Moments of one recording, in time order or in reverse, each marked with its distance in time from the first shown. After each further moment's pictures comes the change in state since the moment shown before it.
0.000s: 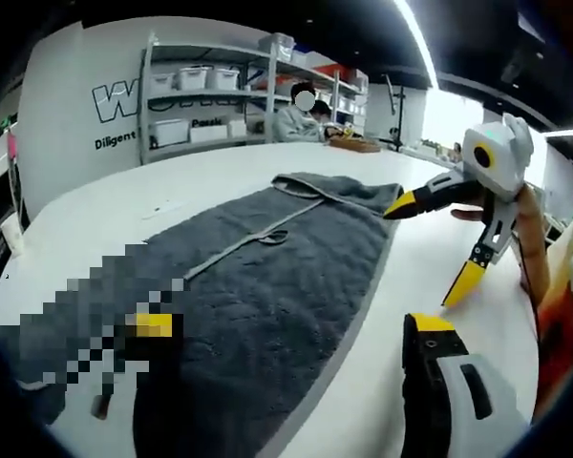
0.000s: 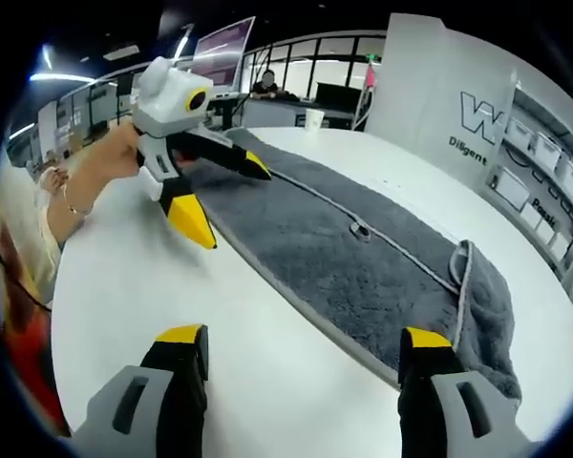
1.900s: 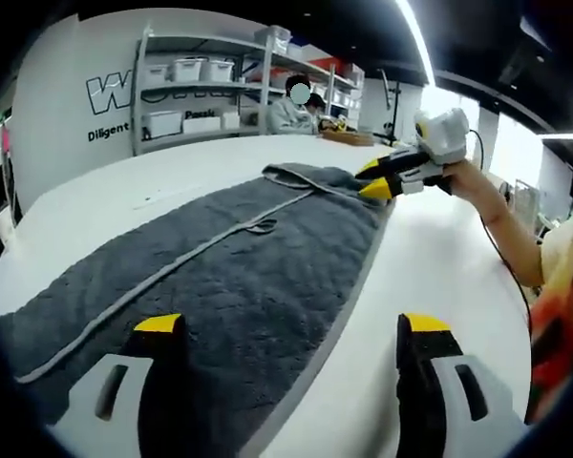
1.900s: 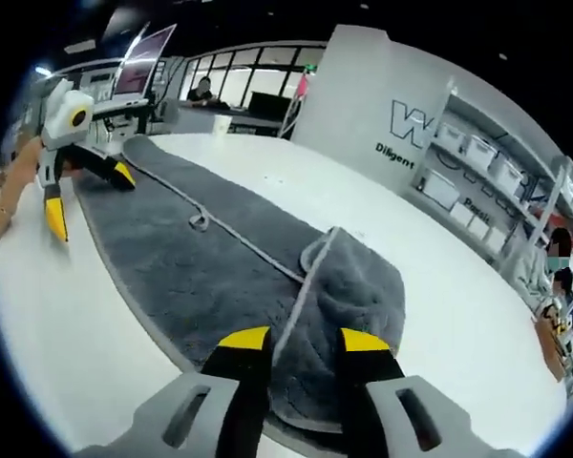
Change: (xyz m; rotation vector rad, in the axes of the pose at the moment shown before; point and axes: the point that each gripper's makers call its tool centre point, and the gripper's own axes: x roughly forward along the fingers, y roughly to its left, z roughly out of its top) left arm 0.001 -0.010 -0.008 -0.016 0.037 -0.040; right arm -0.016 -0.154 -0.022 0.038 -0.054 -0.336
